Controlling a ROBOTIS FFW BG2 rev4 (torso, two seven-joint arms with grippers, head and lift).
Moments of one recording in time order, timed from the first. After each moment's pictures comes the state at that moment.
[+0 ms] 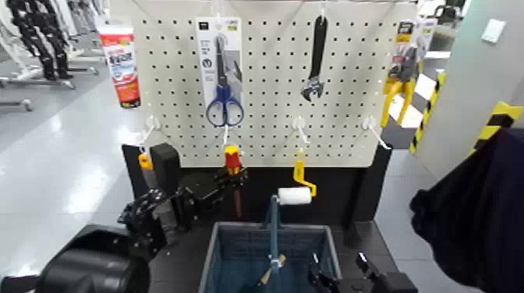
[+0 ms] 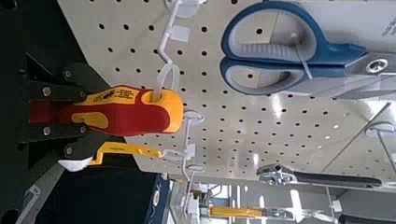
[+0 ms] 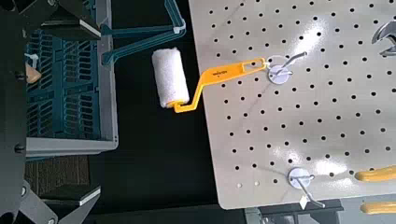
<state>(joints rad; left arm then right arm) -0.21 0.18 -0.17 -1.64 0.29 0.25 -0.59 0.27 -0.08 0.23 -1.67 -0.19 -0.16 -0.09</state>
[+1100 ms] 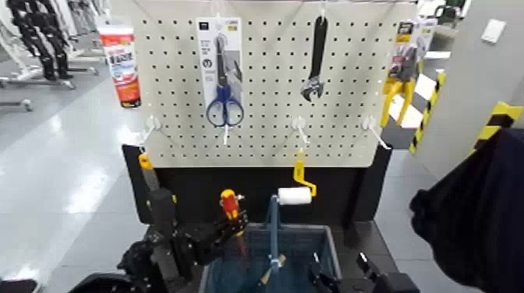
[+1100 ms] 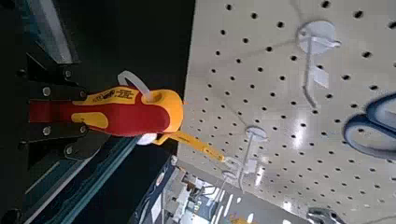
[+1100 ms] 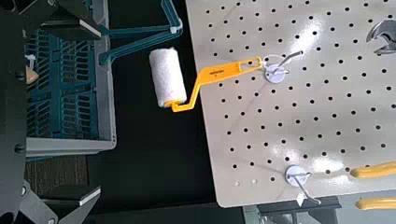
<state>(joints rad) -0.08 0.18 -0.16 -1.59 0.51 0.36 -0.58 0.28 -0.08 0.23 -1.67 -0.19 -0.17 -0.08</state>
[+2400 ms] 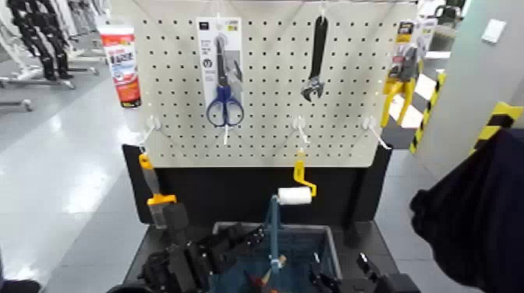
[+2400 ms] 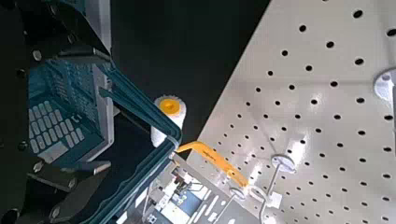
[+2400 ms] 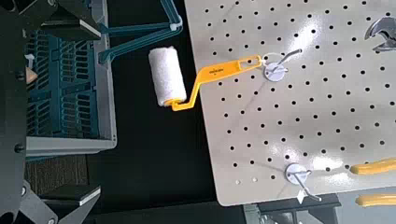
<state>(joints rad) -0.13 0.19 -0.26 -1.44 0.69 0.33 -0.51 0.27 -0.08 0.23 -1.66 -0.20 -0.18 -0.08</state>
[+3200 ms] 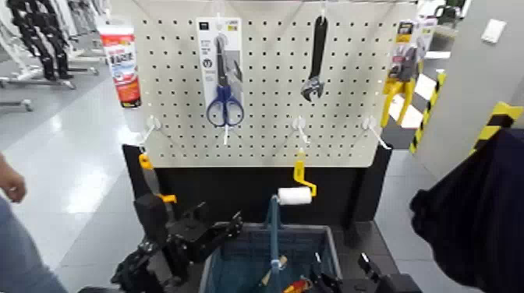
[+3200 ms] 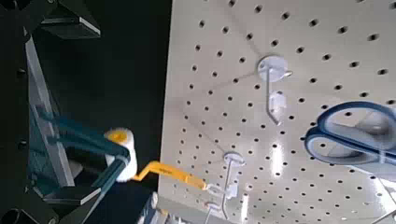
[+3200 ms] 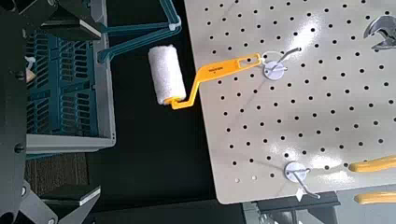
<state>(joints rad) -0.02 0.19 -0.18 -1.64 0.44 0.16 -0.39 0.28 -0.08 0.22 -1.66 -0.20 -0.18 -0.08</state>
